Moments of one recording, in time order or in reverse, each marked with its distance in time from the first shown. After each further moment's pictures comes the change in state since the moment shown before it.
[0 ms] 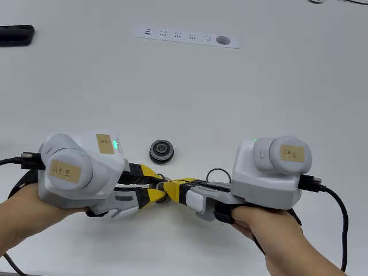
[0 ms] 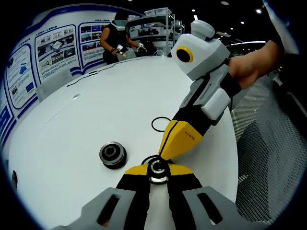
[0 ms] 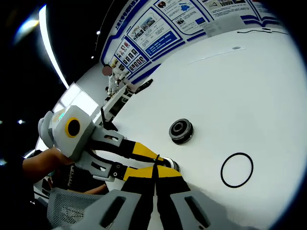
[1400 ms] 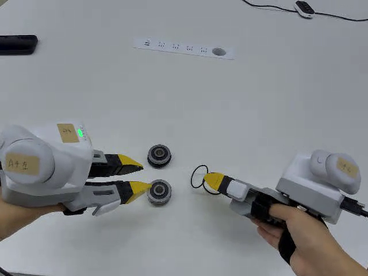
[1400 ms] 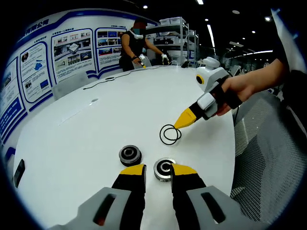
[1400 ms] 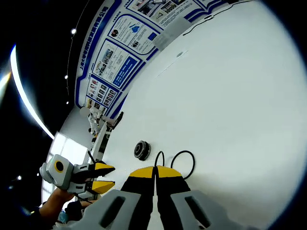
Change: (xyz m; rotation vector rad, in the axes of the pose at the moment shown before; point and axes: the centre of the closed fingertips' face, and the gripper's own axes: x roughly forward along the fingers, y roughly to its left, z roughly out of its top) left arm -0.038 0.013 0.012 -0.068 -0.083 0.110; right arm -0.058 -0.069 0.014 0.373 -0.229 -0.150
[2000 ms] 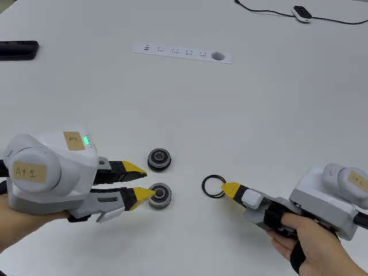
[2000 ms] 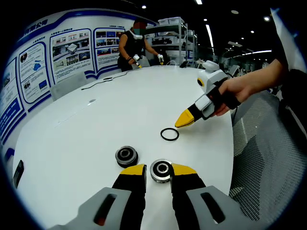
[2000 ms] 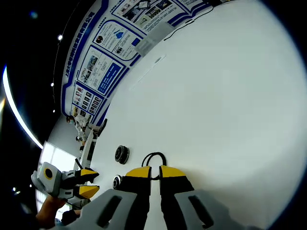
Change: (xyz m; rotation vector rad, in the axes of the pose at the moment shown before) left arm 0.003 -0.004 -0.001 0.005 0.001 -0.010; right arm -0.011 -0.029 0.002 0.044 -0.035 -0.127
